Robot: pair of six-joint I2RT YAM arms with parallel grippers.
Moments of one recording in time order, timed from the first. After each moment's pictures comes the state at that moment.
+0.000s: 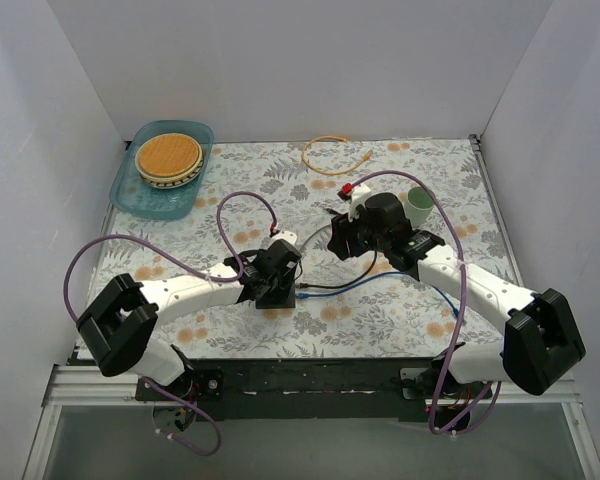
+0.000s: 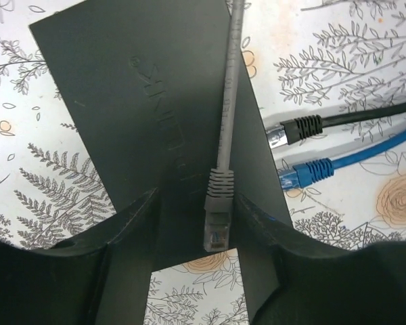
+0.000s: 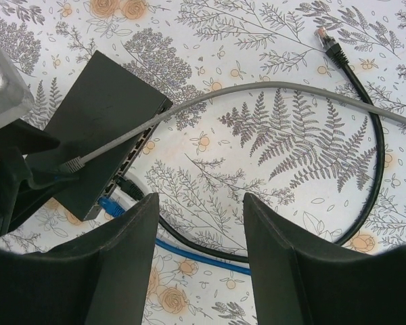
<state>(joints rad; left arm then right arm) -0.89 1.45 0.84 -0.40 -0.33 -0.47 0.63 1.32 0.89 -0.16 -0.16 0.13</state>
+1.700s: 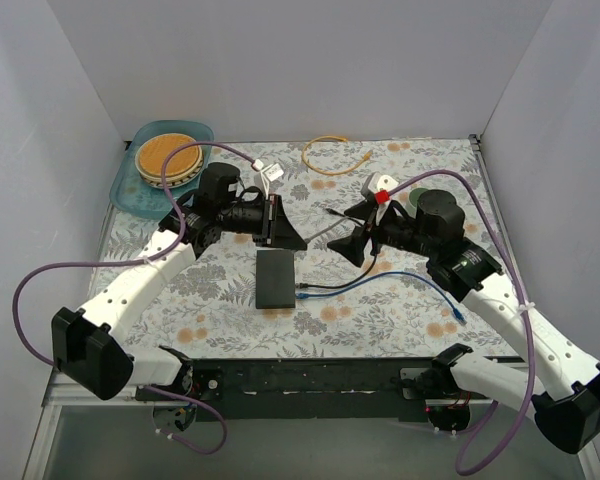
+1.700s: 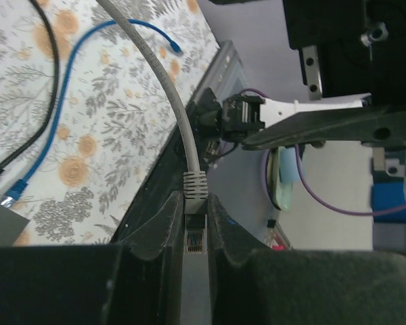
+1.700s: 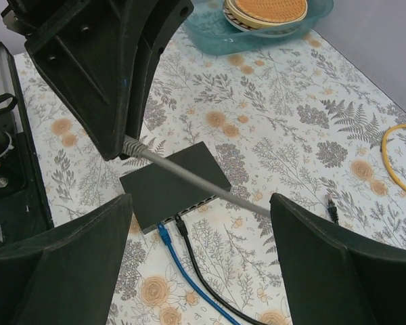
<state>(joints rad) -0.51 1.30 1.18 -0.43 0.85 -0.56 0.61 0.97 0.95 -0.17 -0.51 -0.11</state>
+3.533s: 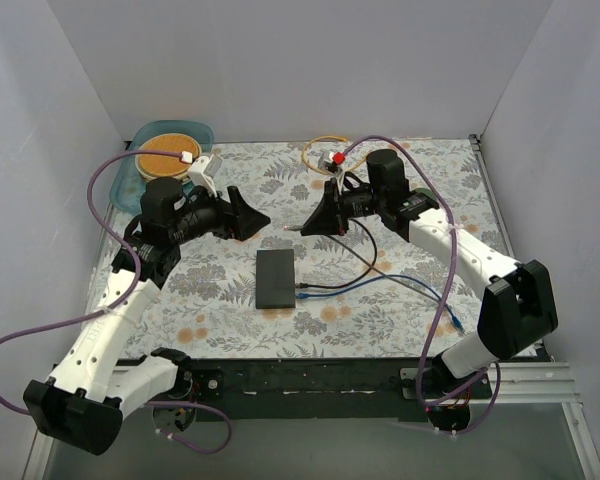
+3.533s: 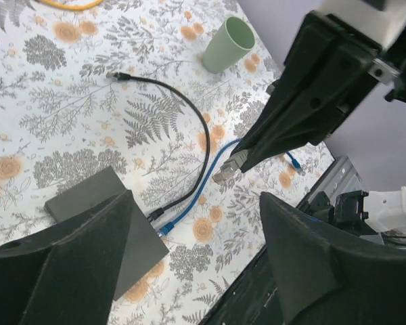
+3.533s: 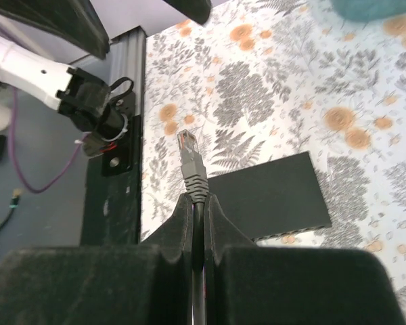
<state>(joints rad) -0.32 1.02 1.06 -0.38 0.53 -0.40 0.56 1.50 1.20 -0.10 -1.01 0.03</state>
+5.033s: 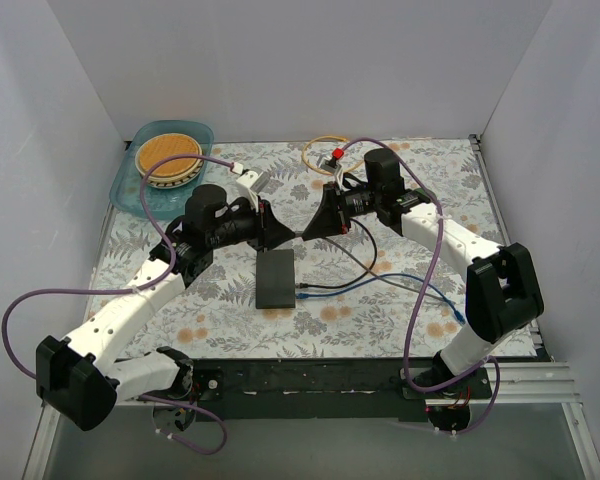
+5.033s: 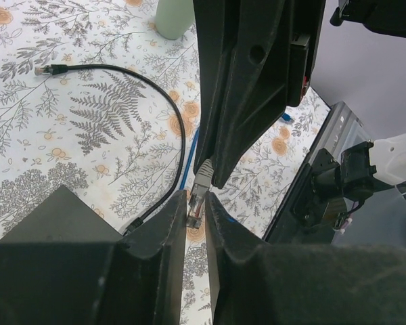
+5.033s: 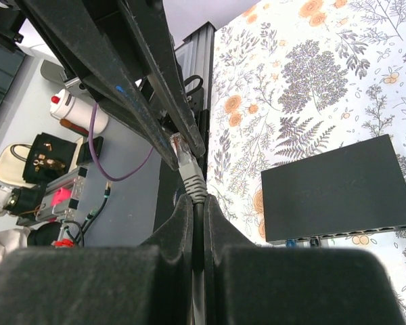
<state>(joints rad) -0.54 1.13 0.96 -0.16 0.51 -0.33 0.50 1.62 1.21 -0.01 -1.28 0.29</state>
